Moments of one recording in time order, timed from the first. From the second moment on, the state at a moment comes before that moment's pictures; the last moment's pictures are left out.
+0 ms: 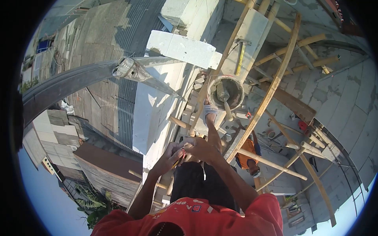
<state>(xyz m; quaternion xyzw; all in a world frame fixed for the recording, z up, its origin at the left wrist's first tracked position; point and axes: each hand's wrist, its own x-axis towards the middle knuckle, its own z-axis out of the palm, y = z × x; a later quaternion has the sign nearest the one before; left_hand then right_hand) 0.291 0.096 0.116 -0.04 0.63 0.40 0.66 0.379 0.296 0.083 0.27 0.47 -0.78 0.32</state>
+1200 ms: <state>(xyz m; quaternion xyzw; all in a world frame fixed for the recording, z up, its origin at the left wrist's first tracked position) -0.085 0.231 -0.016 0.55 0.77 0.19 0.26 0.492 0.228 0.006 0.31 0.83 -0.42 0.21</state>
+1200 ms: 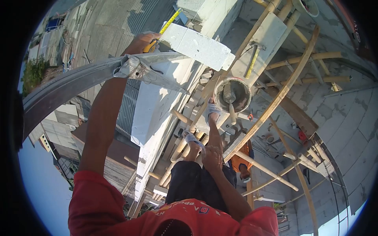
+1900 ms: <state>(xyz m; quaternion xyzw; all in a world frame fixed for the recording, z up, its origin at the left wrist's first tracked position) -0.083 0.274 -0.041 -0.01 0.87 0.19 0.45 0.488 0.231 0.002 0.32 0.81 -0.43 0.24</state>
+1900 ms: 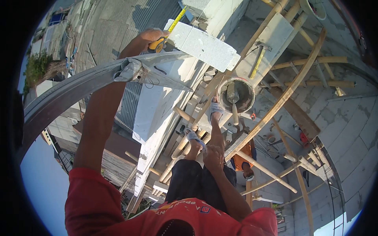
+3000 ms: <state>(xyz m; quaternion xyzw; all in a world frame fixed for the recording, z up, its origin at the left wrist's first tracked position) -0.044 0.264 0.044 0.05 0.78 0.41 0.47 0.497 0.226 0.001 0.34 0.81 -0.43 0.21</state>
